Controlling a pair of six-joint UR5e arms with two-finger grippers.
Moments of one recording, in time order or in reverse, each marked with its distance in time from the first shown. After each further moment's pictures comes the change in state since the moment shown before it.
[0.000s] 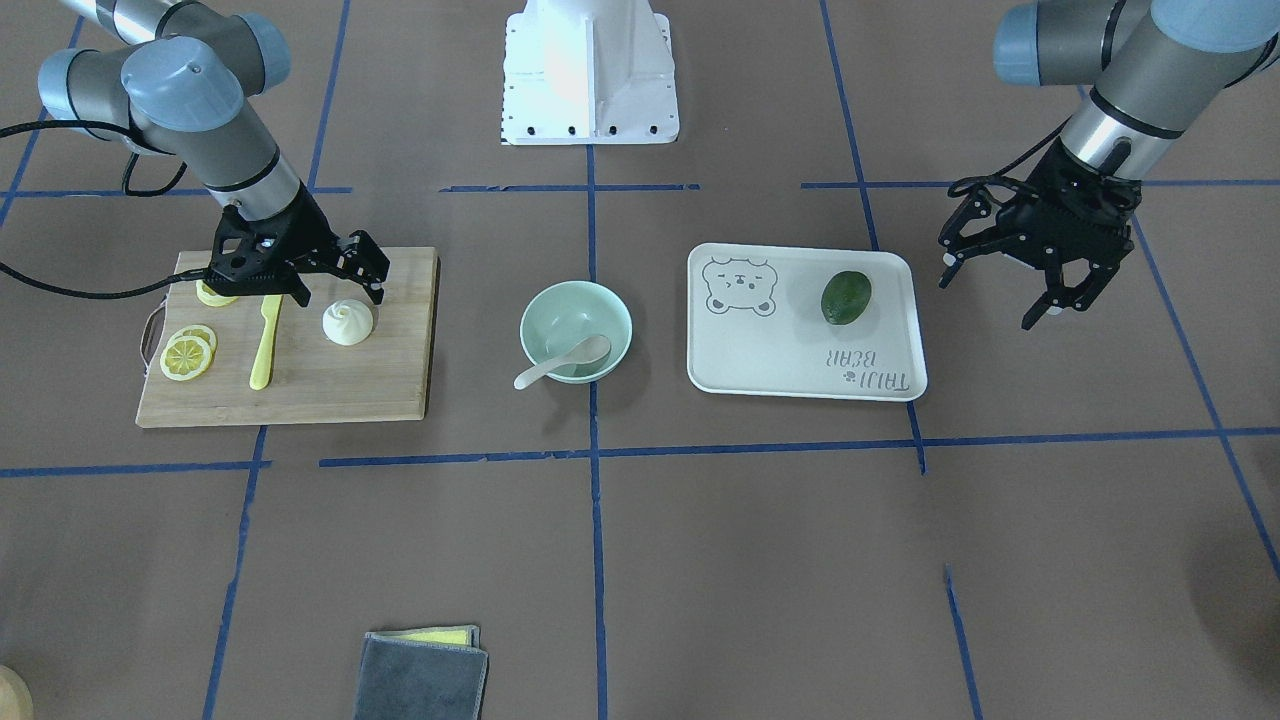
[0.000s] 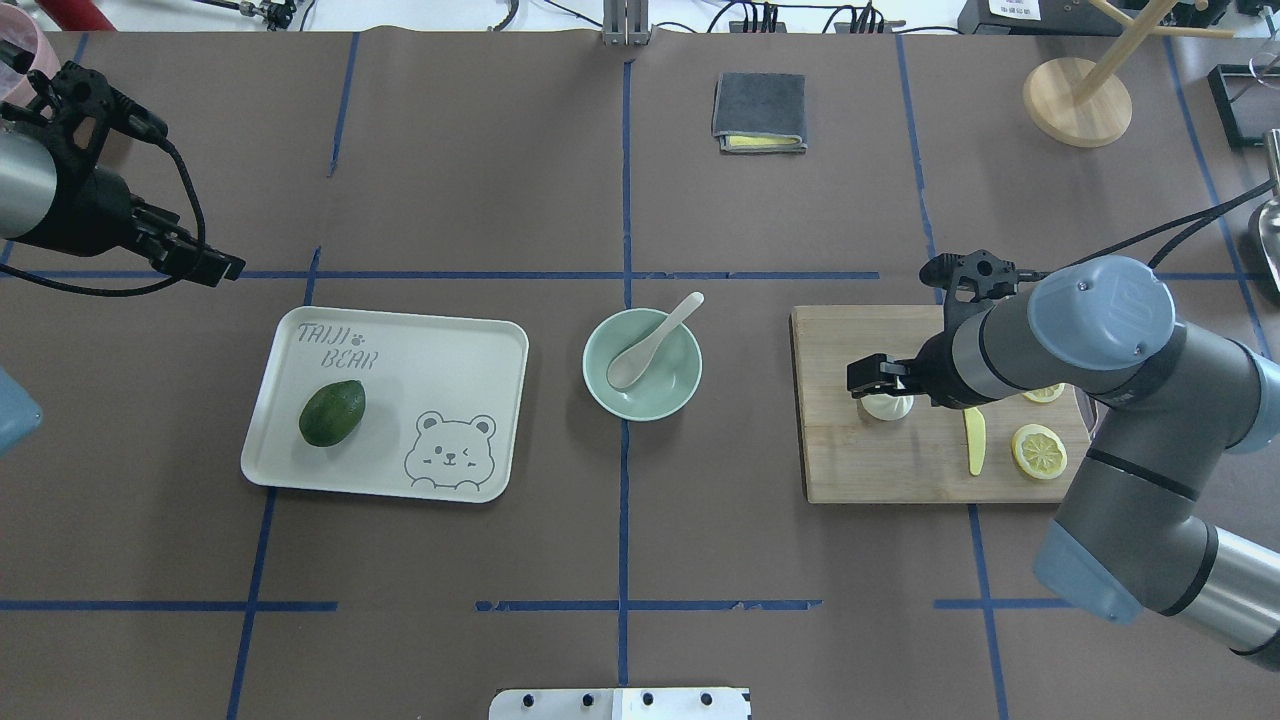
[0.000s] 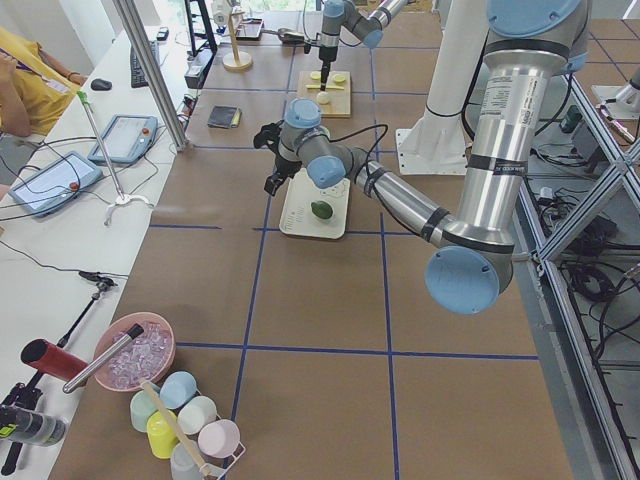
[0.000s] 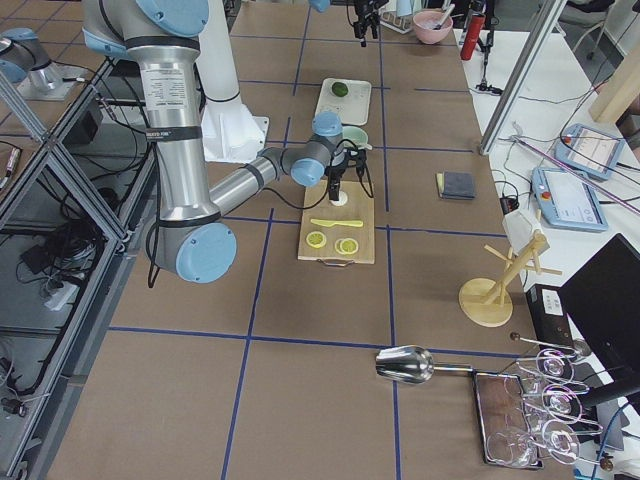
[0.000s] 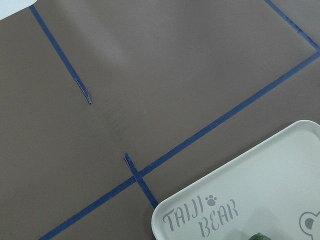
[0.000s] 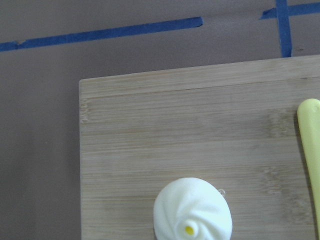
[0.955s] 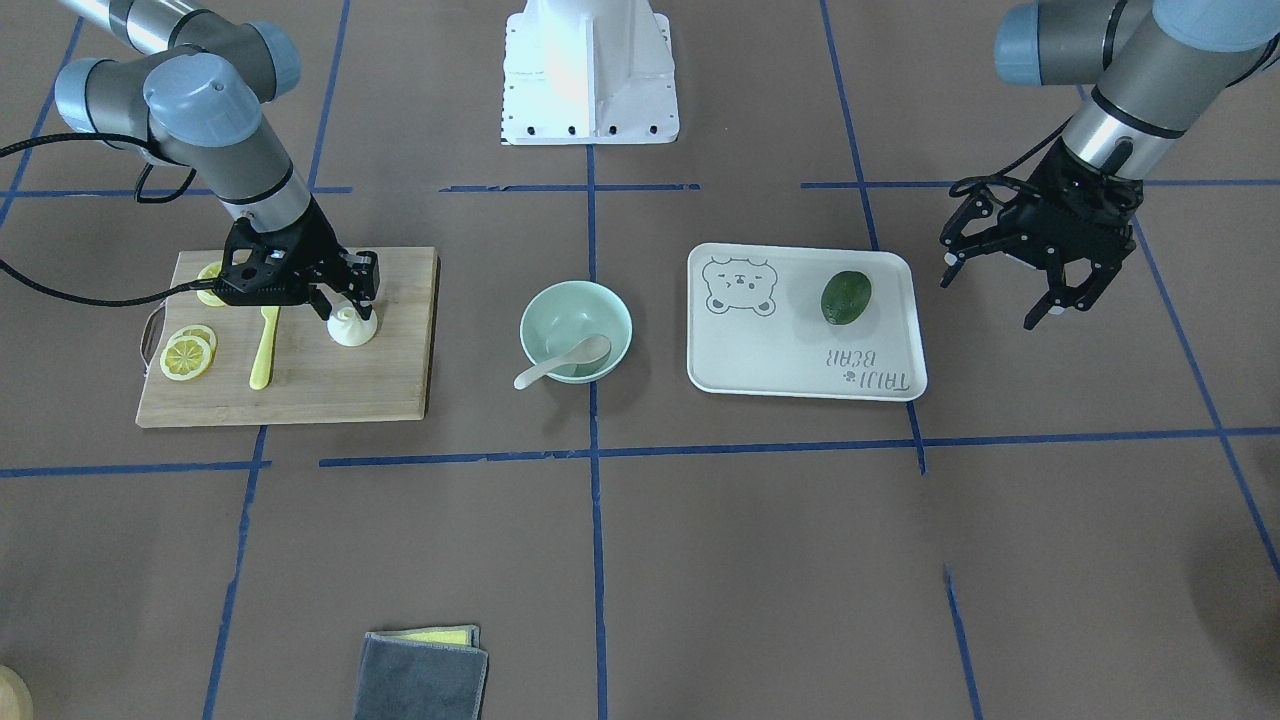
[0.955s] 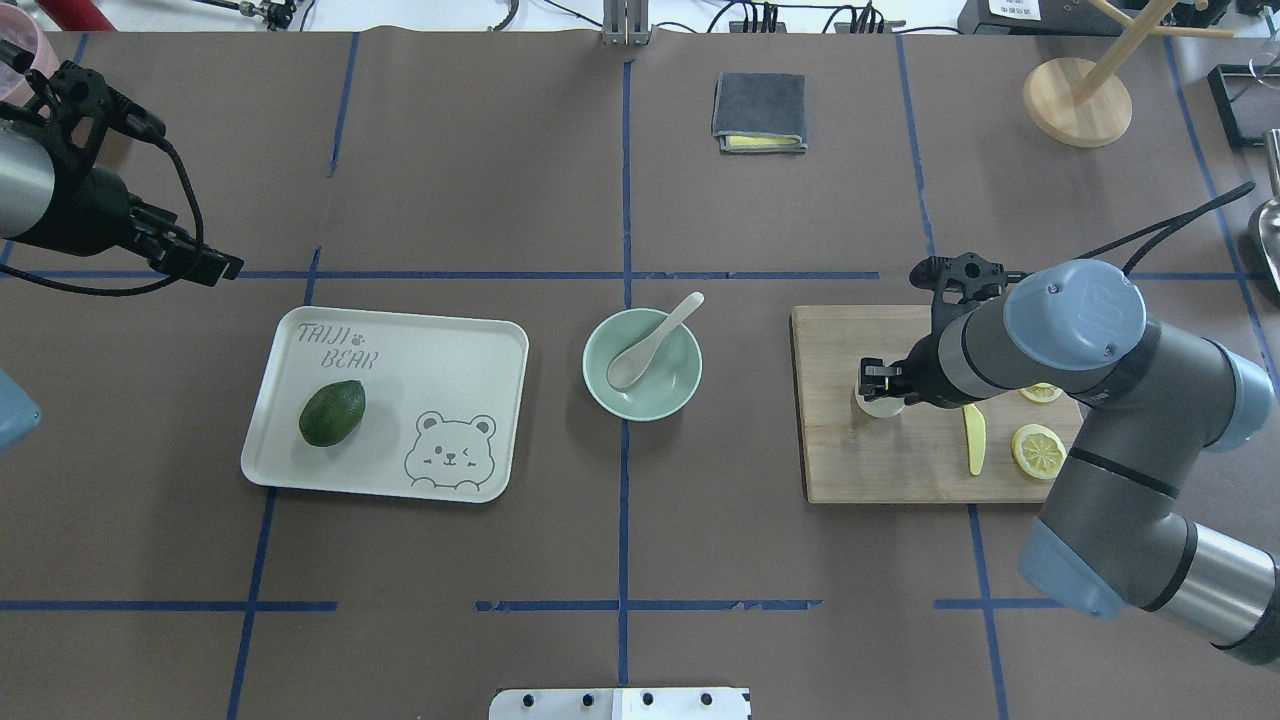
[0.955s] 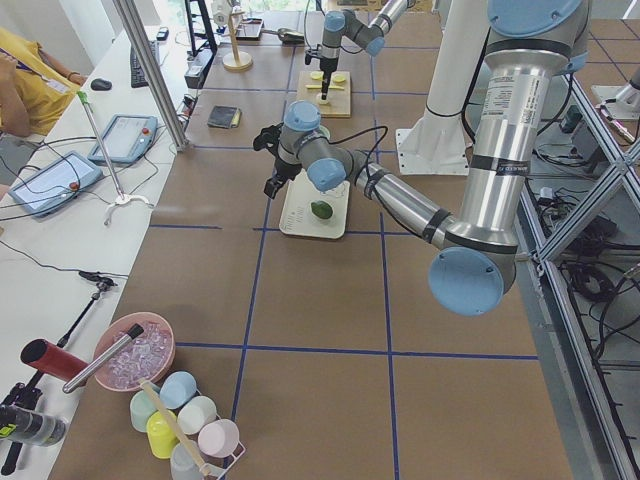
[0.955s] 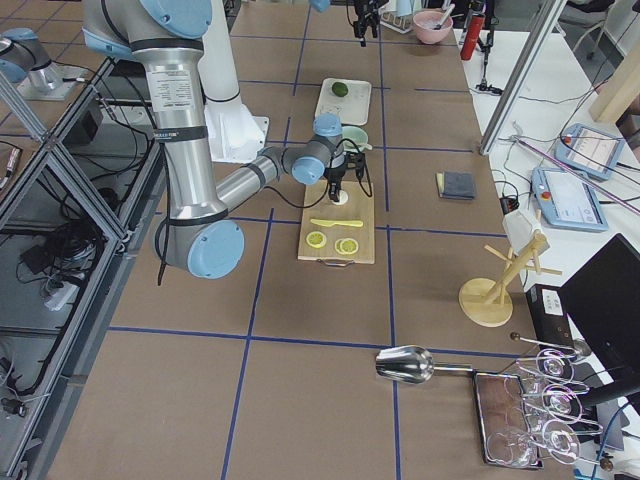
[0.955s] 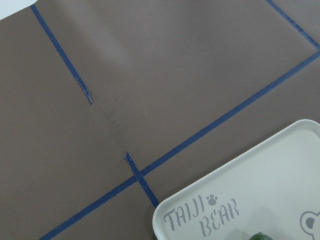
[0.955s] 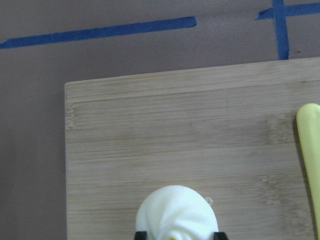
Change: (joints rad) left arm -0.003 0.001 -0.002 0.001 0.000 0.001; right arm 0.001 0.014 -0.021 -0.018 -0.014 -0.003
